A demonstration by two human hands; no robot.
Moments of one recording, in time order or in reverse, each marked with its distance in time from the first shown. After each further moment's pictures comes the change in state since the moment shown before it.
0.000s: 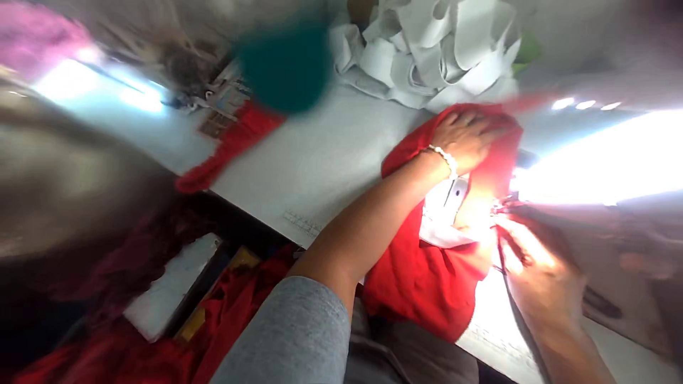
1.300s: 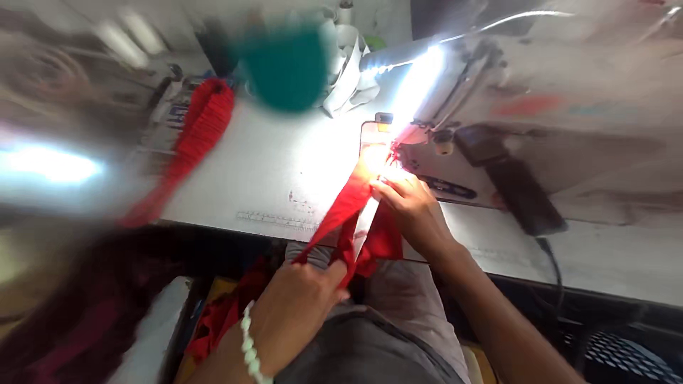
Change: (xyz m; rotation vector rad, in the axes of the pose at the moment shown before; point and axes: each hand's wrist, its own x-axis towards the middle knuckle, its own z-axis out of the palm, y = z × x) left_hand -0.320 0.105 -0.079 -0.015 -0.067 0.086; right_hand -0.032 -0.049 -0.022 0.004 0.043 -0.267
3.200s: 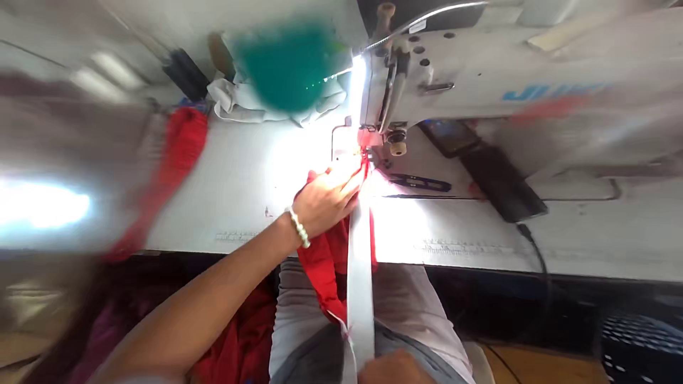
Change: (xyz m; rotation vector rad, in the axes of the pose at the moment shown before) left_hand 0.163 -0.055 0.047 0.242 0.182 0.338; right_hand -0.133 -0.108 -0.063 1.050 -0.326 0.054
